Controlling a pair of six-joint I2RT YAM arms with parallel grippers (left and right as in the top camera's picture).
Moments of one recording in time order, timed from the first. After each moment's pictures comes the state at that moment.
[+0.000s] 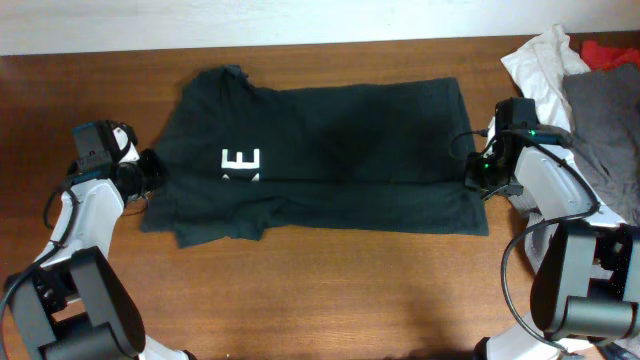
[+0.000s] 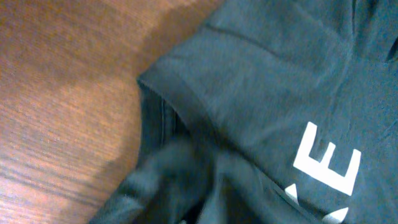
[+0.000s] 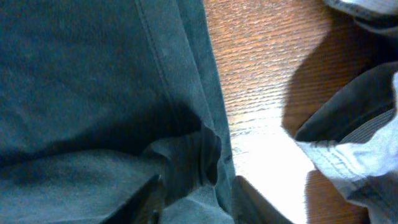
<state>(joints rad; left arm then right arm) 0.30 1.75 1.12 -0.43 0.20 -0.24 -0.14 1.79 1.20 -0.76 0.03 0.11</state>
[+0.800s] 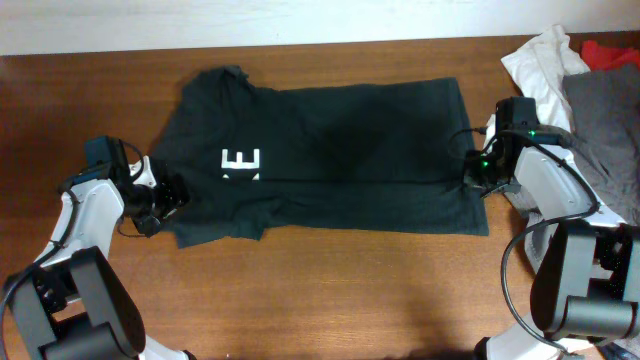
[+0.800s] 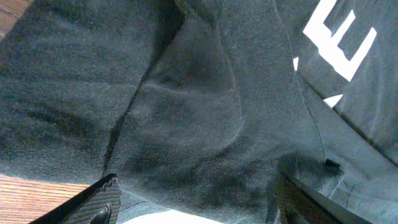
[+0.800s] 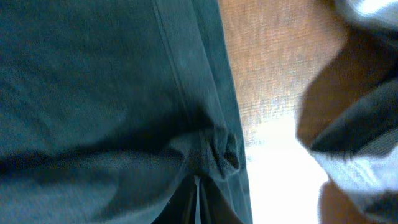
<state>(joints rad) 0.30 1.75 1.12 -0.79 0.37 -0.24 -0.14 1.79 1.20 -0.71 -0.02 0.11</state>
